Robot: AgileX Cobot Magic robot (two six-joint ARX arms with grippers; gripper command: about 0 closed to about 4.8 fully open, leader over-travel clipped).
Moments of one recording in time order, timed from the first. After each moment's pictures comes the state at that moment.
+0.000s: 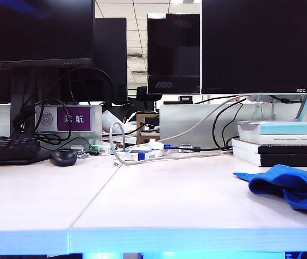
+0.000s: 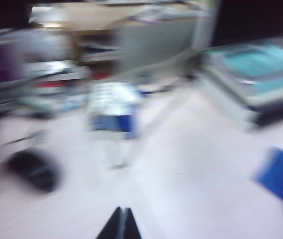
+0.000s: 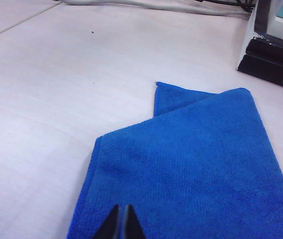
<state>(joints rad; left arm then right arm) -0.29 0.95 0.85 -0.14 0.17 -0.01 0.66 0.37 0.04 -0.02 0.31 -0.03</state>
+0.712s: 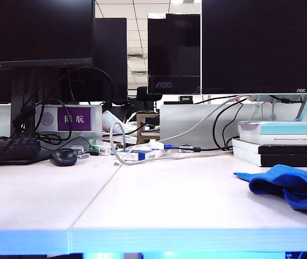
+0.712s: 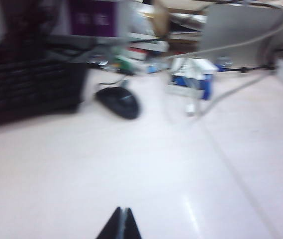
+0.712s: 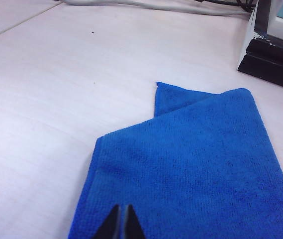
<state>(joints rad) 0.03 0.25 0.19 -0.10 0.26 -0.02 0.66 0.37 0.04 -0.02 0.31 -0.03</state>
